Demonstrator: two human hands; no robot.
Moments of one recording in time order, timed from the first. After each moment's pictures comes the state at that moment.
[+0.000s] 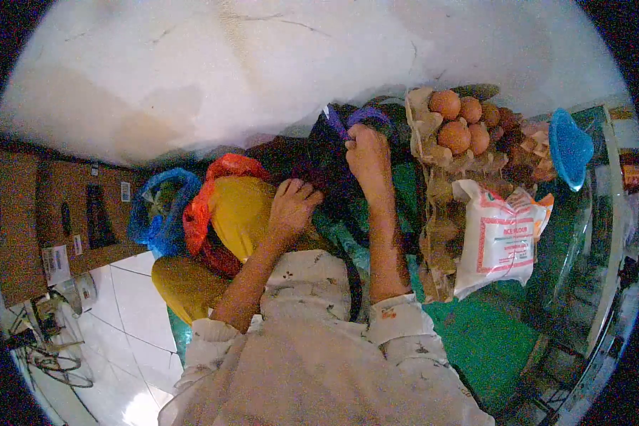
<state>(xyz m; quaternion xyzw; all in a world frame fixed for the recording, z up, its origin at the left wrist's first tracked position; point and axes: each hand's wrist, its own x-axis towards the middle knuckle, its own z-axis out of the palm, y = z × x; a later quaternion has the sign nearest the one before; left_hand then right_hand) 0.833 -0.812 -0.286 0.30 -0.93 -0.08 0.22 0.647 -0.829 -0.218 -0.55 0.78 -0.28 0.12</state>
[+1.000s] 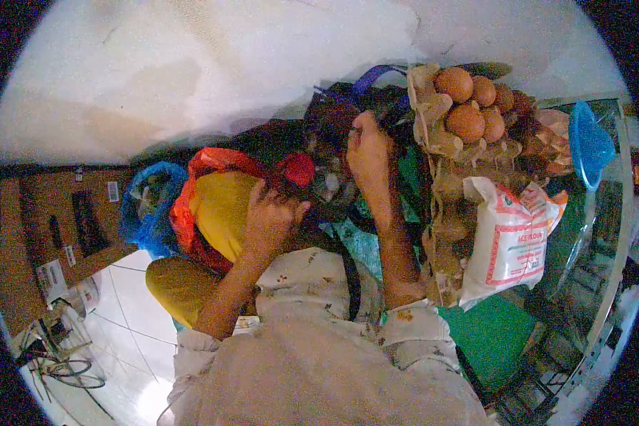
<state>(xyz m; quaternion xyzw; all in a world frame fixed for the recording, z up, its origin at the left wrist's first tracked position) 0.852 -0.791 -0.269 0.38 -0.92 -0.09 0.07 0.646 -0.810 -0.231 -0.45 0.82 -0.30 0.16</state>
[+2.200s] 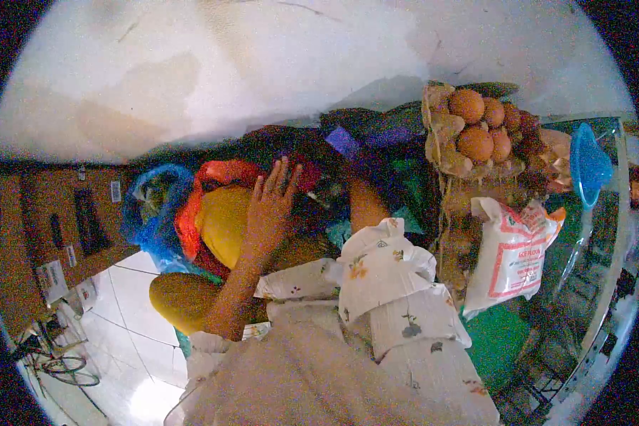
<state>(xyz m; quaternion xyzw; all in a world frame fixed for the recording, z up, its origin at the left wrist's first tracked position) 0.862 -0.819 -0.256 0.42 -0.89 -0.16 0.01 0.643 -0.862 -0.540 -0.55 0.76 -0.16 0.30</state>
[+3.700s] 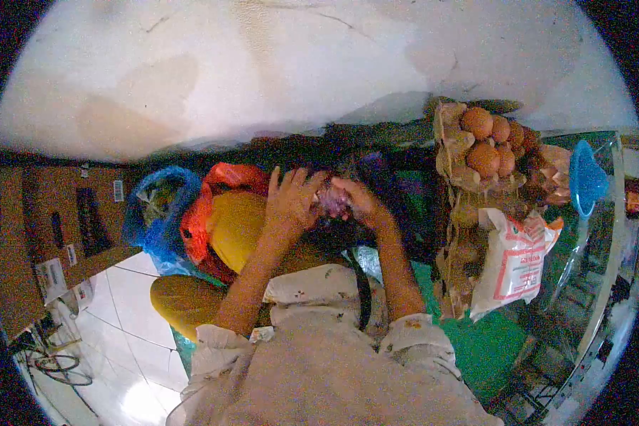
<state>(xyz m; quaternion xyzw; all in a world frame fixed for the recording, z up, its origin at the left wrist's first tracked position) 0.842 -0.837 -0.265 0.41 -0.89 -0.16 0.09 0.651 -0.794 -0.316 -0.23 0.55 -0.31 0.74</state>
